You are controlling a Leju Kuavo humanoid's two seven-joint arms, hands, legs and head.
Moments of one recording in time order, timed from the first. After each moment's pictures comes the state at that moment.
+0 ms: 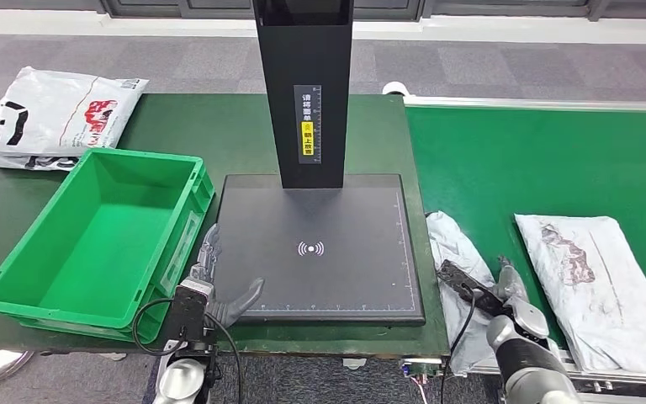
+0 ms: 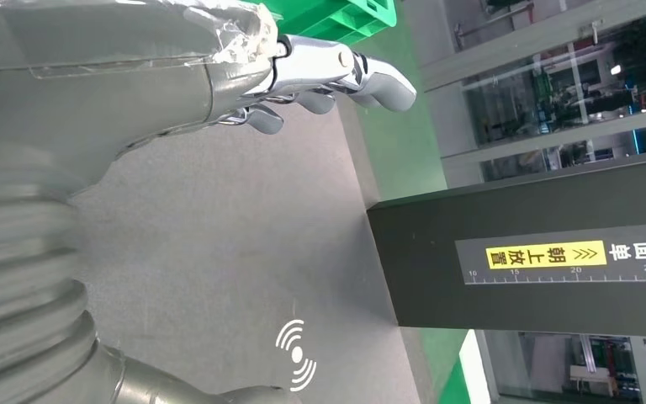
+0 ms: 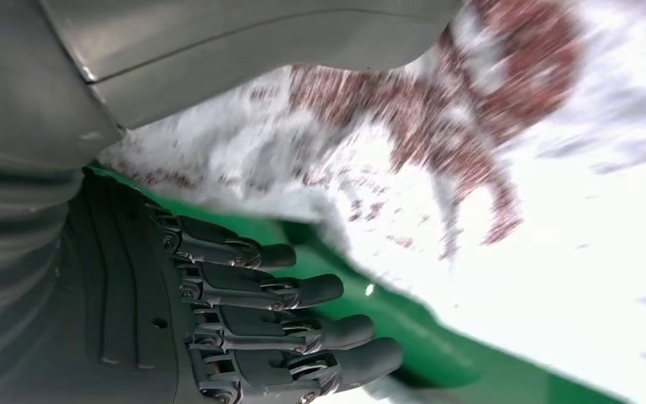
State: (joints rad) left arm -0.02 -0.32 0.01 -1.25 -0.27 0.12 -0.50; right arm -0.48 -0.04 -0.31 -0.38 1.43 -0.04 0.02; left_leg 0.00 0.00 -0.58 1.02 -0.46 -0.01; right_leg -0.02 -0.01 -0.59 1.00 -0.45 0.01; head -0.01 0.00
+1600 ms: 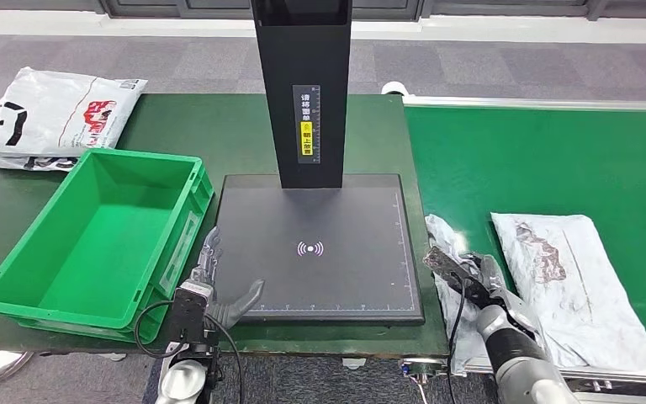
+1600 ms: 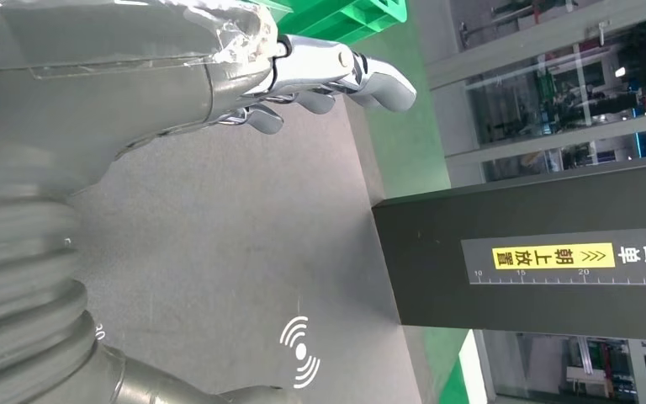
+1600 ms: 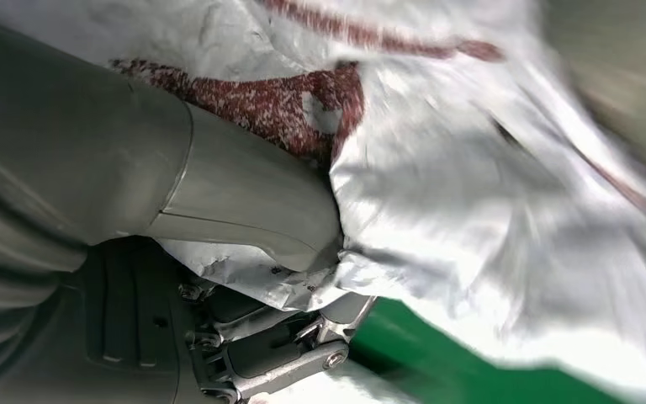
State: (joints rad) left arm -0.02 -0.32 0.01 -1.22 -0.24 0.15 -0.52; right arm -0.53 0.00 -0.33 -0.34 1.18 0.00 -0.20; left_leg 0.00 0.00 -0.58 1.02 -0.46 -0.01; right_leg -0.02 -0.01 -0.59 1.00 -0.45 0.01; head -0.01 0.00
